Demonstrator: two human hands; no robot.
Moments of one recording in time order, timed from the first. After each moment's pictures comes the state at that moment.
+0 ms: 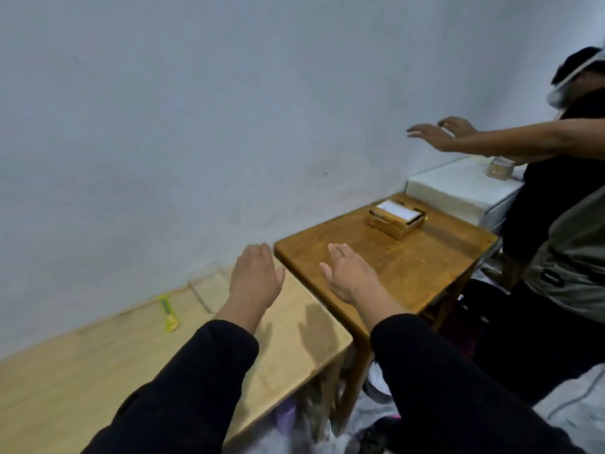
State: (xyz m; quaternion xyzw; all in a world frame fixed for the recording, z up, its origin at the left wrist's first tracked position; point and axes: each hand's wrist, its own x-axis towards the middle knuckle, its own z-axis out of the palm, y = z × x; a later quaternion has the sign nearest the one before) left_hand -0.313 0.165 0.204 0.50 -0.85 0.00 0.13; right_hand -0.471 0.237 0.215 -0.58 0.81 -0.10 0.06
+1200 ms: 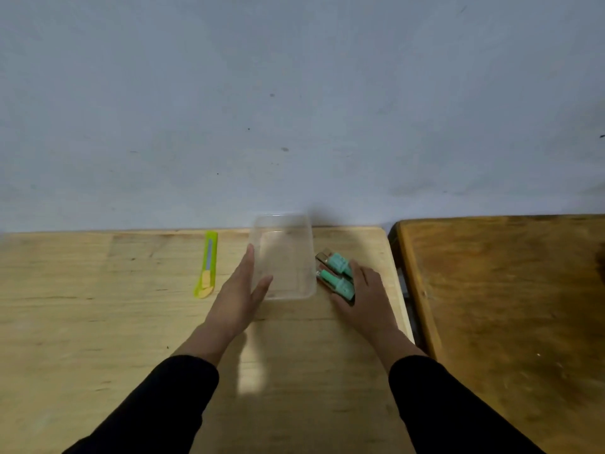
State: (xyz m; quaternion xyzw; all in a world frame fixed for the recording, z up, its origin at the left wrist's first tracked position) left_hand -0.251 -0.022 -0.023 0.69 -0.62 -0.30 0.21; right_hand -0.484 -0.039 -0.035 -0.70 0.67 -0.09 0.24
